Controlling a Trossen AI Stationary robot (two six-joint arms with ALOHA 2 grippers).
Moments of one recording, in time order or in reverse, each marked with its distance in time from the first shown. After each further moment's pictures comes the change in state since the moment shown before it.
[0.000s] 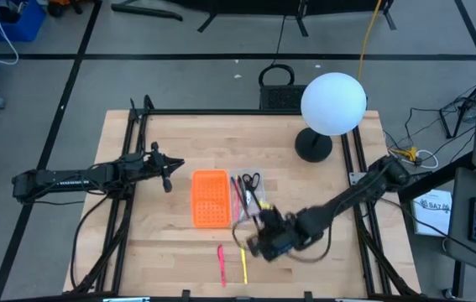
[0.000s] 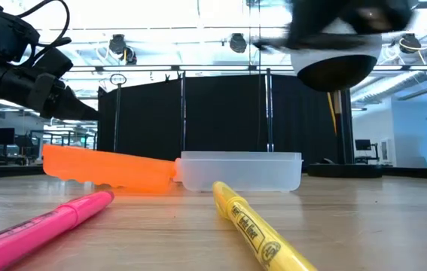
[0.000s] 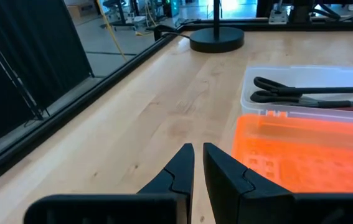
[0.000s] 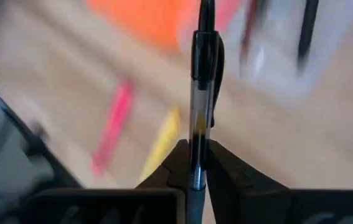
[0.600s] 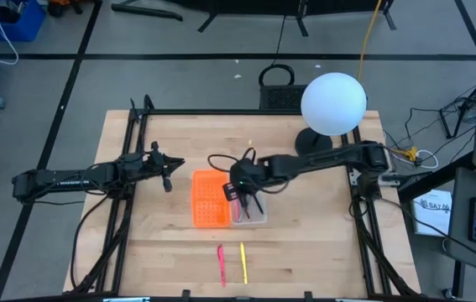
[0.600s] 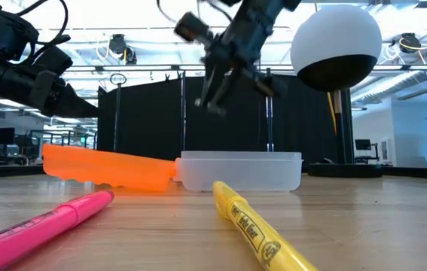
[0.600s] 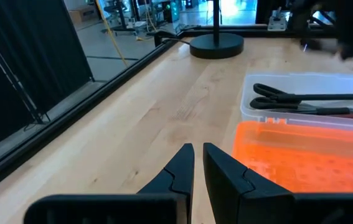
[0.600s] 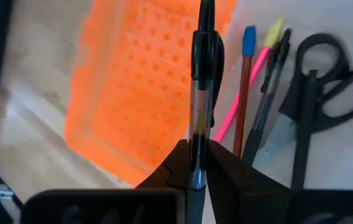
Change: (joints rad) left arm 0.000 0.000 0.000 0.022 0.000 0.000; right arm -0.466 0.082 0.003 0.185 -0.334 -0.301
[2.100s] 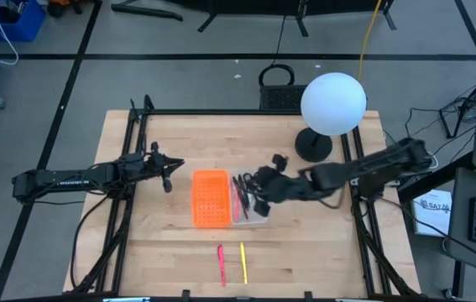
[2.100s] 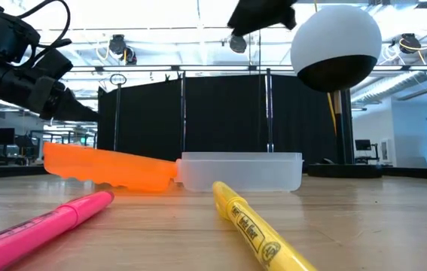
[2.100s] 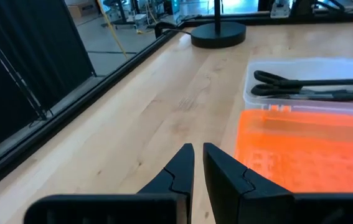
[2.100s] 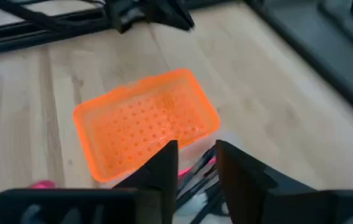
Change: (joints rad) left arm 0.000 0.000 0.000 -0.037 -0.008 0.024; right arm 0.202 -0.370 -0.197 0.131 0.490 -0.781
